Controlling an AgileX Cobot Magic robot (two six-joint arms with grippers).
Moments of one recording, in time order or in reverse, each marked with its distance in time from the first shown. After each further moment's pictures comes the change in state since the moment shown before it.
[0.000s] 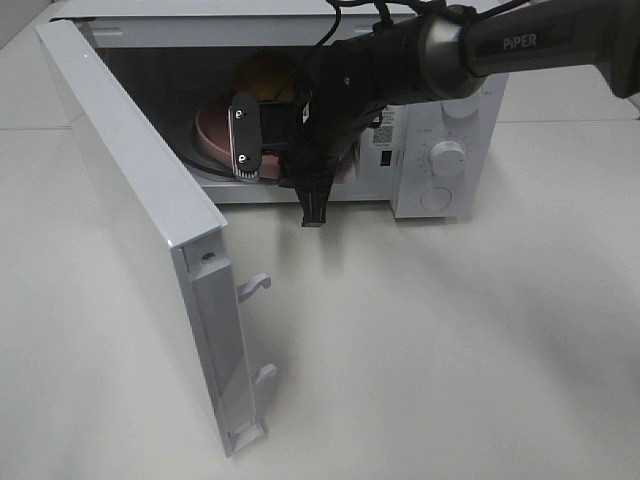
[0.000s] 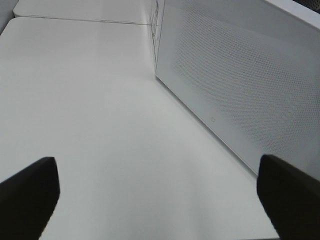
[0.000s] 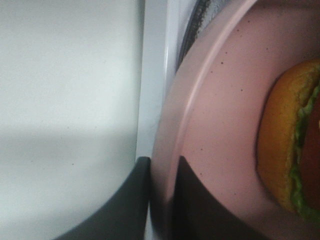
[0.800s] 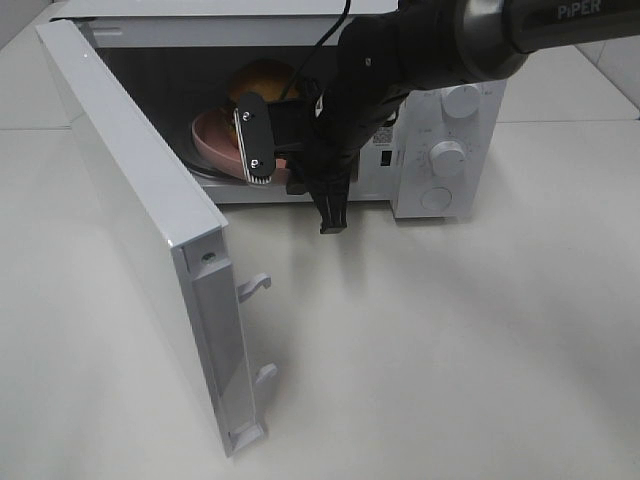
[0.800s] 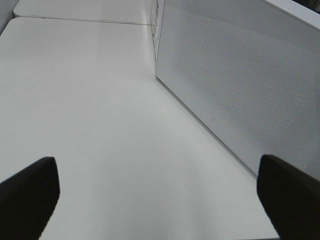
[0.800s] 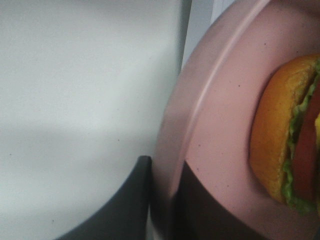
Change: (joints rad) left arm 0.000 0.000 0.000 0.000 0.000 0.000; right arm 0.006 -0.142 0.157 0.033 0.010 -0.087
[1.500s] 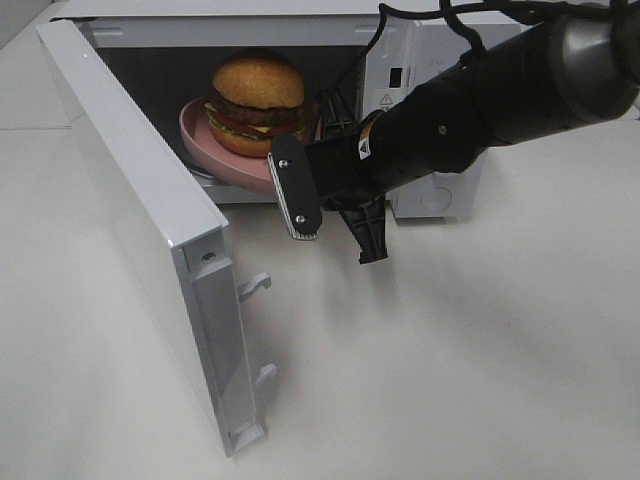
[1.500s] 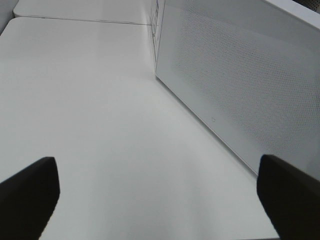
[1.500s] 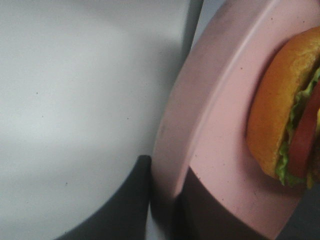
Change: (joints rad) left arm 0.000 0.000 0.000 0.000 0.000 0.000; right arm 0.007 -0.200 0.395 -0.171 -0.374 -0.008
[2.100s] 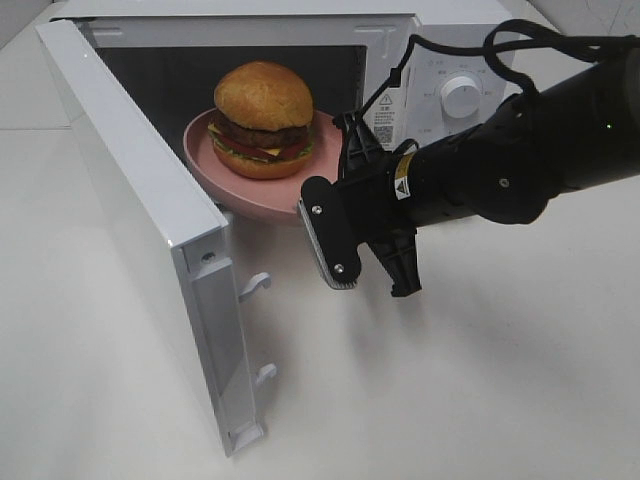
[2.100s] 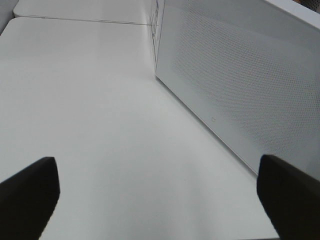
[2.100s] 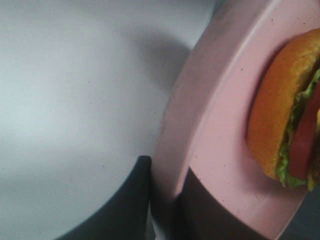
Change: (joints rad) left arm 0.000 0.000 0.000 0.000 0.000 0.000; right arm -0.001 -0.103 0.214 -0.092 -0.144 0.000
